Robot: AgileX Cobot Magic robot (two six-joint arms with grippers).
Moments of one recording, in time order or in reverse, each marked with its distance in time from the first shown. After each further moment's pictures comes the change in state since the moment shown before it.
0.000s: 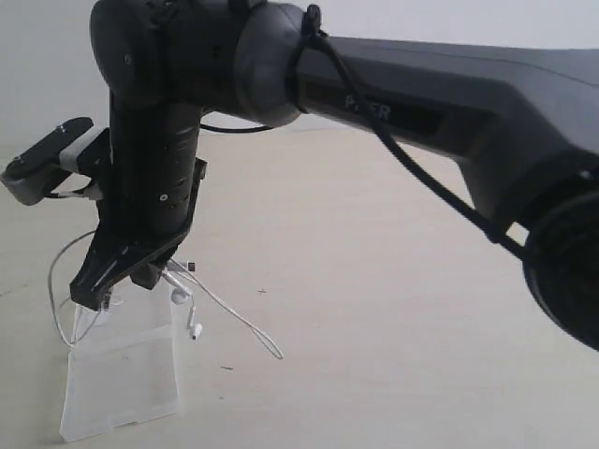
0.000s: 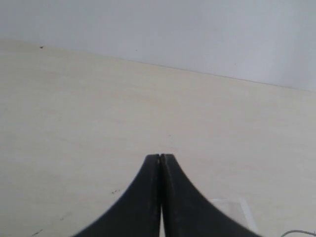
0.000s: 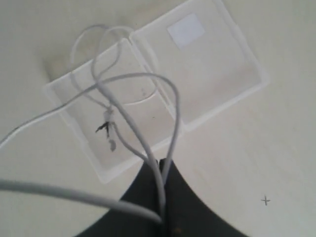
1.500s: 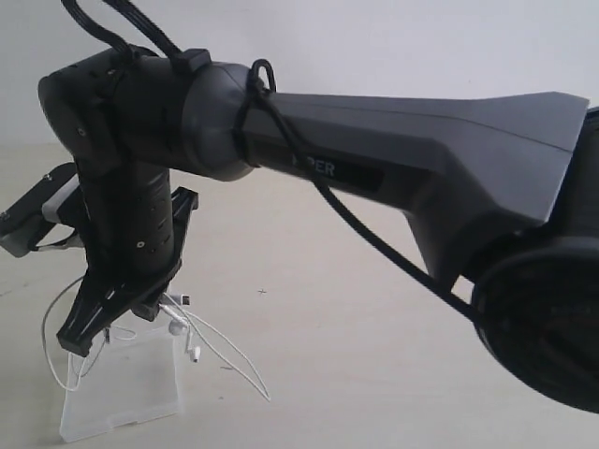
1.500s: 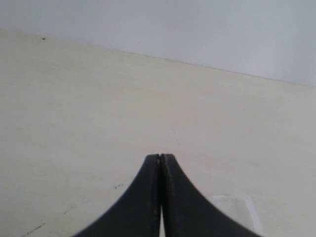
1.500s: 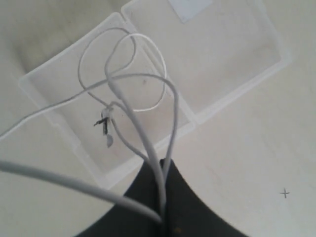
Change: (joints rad) left arm 0.002 0.000 0.027 0.009 -0.013 -0.020; right arm 0.074 0.065 -0.004 -0.129 0.008 0.138
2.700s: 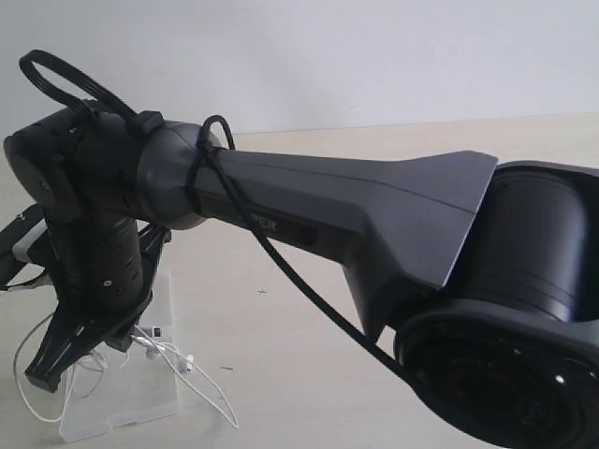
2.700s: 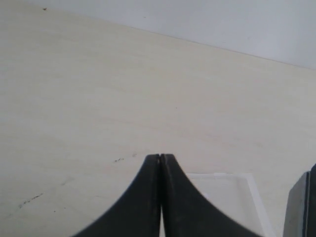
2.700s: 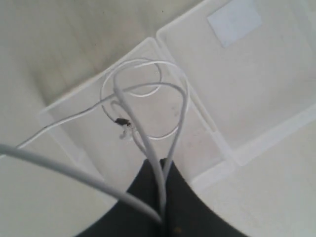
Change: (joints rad) left arm 0.011 0.000 0.052 -0.017 0.012 -0.011; right arm 0.043 0.108 -0.105 0.019 0.000 0.026
